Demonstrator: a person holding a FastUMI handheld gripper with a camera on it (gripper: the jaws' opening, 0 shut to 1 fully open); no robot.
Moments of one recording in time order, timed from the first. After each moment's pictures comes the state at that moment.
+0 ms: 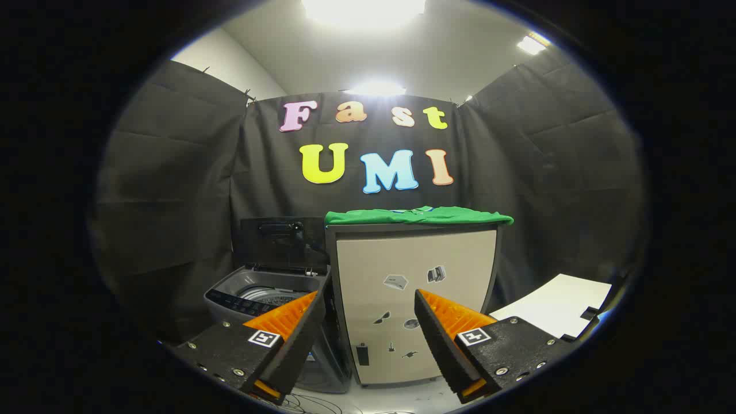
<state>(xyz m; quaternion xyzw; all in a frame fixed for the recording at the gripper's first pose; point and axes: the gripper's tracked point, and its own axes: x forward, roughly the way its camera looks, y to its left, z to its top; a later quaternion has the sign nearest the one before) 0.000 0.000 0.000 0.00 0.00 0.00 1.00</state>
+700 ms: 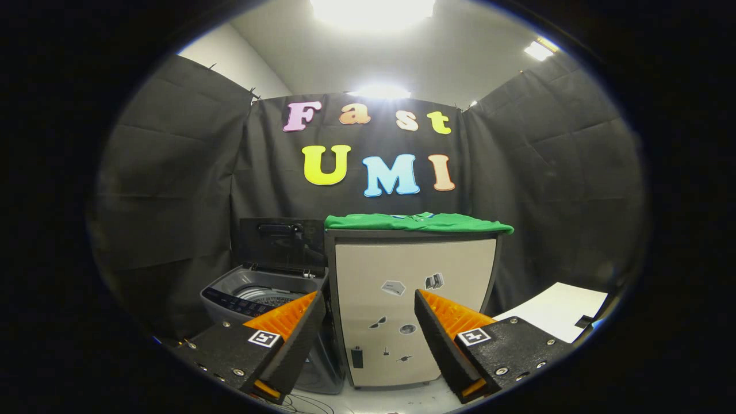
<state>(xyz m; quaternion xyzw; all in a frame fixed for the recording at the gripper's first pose) 0.002 -0.002 0.009 -0.02 -0.01 0.00 1.00</state>
